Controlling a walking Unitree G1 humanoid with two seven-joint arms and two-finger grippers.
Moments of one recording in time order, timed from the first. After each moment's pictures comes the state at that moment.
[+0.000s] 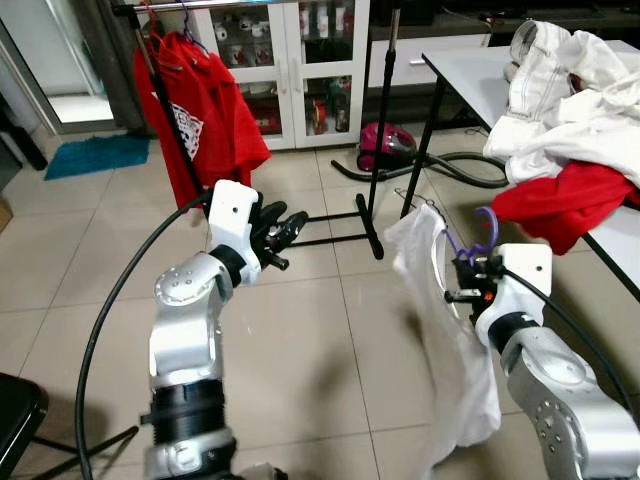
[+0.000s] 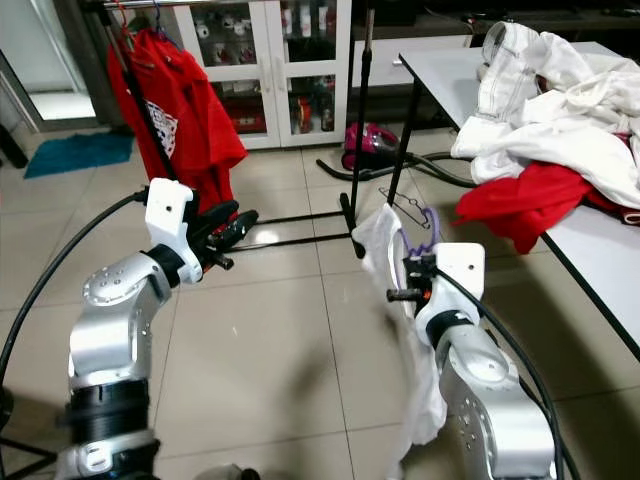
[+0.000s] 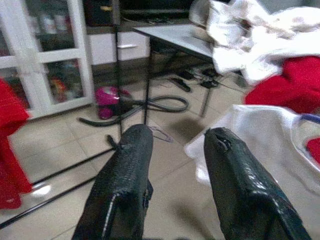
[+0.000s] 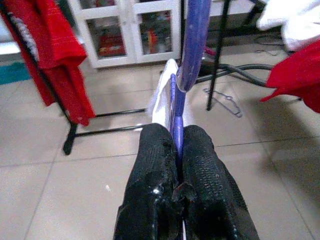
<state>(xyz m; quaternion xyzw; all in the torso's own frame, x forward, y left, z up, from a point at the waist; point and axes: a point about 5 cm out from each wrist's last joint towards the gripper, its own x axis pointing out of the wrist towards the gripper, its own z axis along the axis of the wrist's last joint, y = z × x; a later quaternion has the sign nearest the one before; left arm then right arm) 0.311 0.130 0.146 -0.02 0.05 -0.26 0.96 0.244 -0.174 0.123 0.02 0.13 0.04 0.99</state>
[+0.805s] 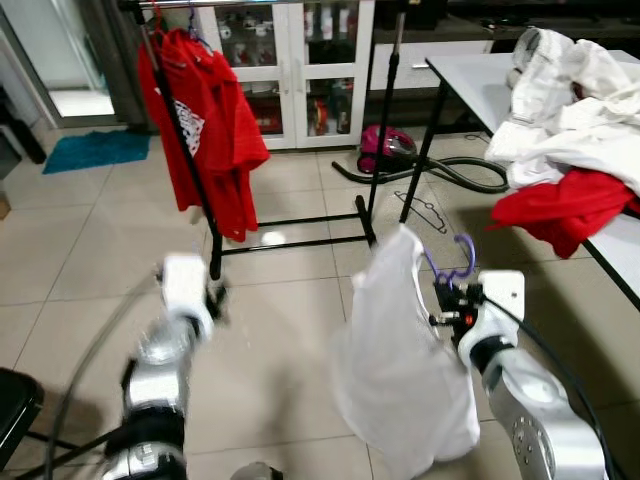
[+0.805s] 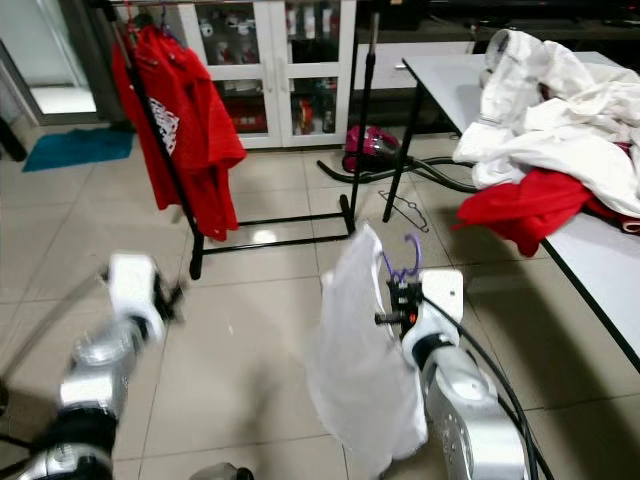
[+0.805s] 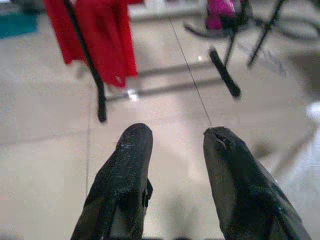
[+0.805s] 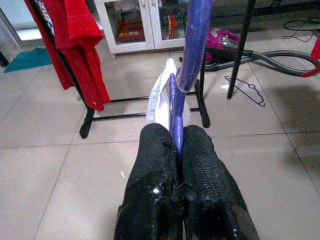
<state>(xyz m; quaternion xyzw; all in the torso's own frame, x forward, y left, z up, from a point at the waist) 0.287 0.198 0.025 0.03 0.22 -0.05 0.97 0.236 -0.172 0.081 0.04 0.15 0.06 0.99</state>
